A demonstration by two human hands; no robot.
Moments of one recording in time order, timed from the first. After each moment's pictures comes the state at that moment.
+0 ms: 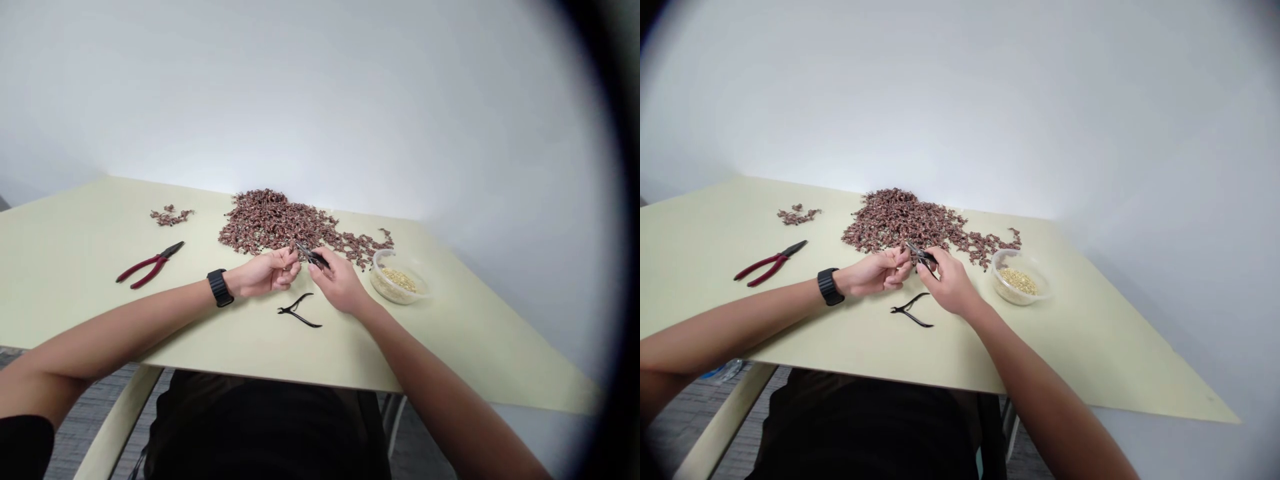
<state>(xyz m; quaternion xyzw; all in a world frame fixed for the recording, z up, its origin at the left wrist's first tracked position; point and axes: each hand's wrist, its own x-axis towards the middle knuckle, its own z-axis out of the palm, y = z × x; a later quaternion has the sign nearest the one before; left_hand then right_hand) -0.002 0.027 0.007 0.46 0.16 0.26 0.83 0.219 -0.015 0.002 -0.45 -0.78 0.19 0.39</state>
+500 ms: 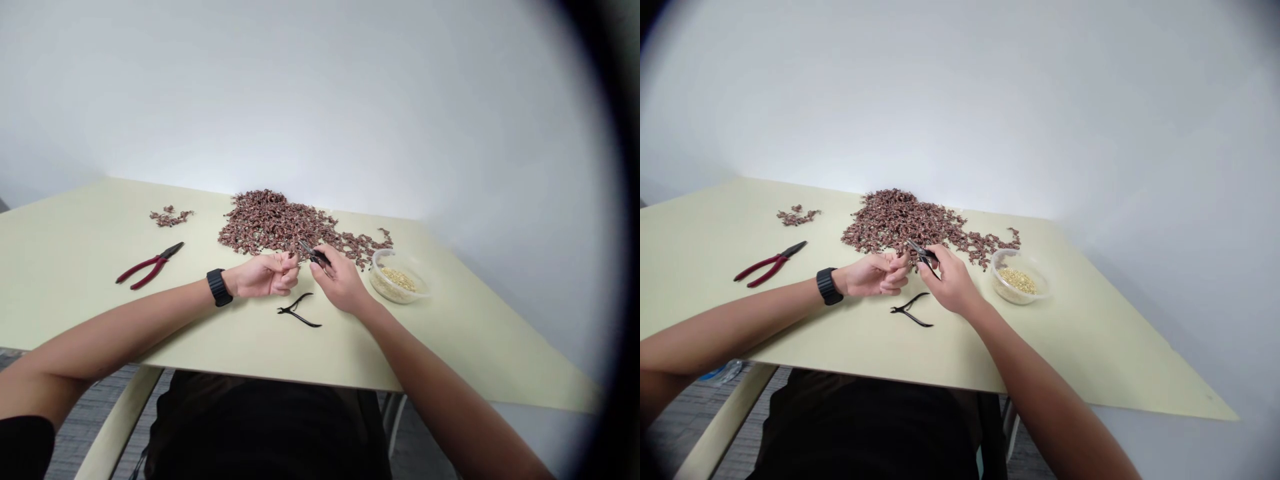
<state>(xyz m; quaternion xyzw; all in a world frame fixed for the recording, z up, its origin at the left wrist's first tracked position) -0.005 0.024 0.016 0.44 0.14 0.20 0.86 0.219 -0.015 0.004 -0.45 -0.78 0.18 0.41</state>
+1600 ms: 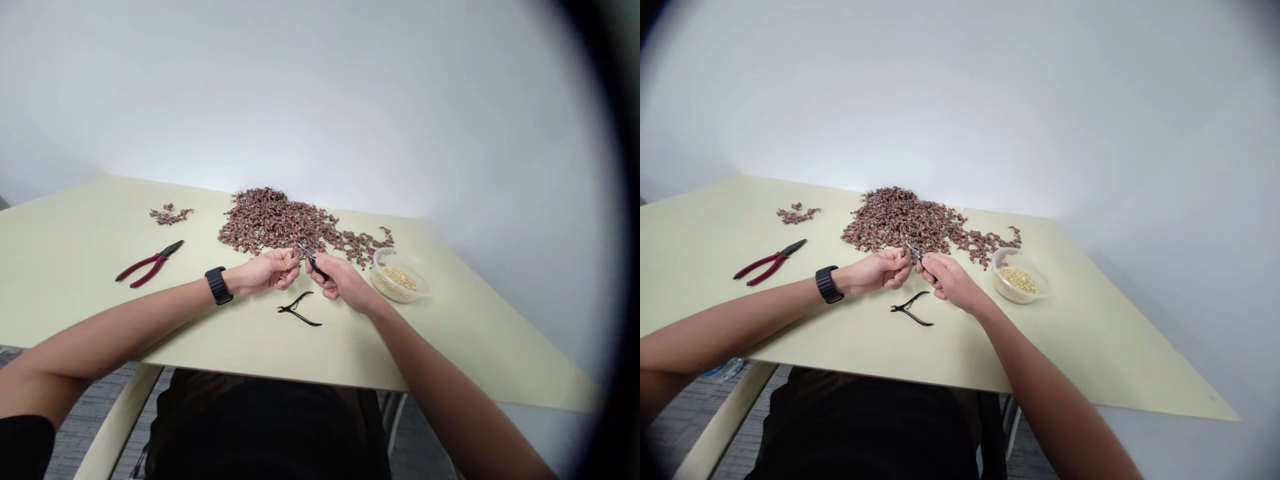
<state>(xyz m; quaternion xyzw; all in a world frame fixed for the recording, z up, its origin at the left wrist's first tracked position) -0.002 0.030 0.000 0.54 0.17 0.26 0.78 0.221 -0.023 0.019 -0.37 -0.61 0.61 0.34</state>
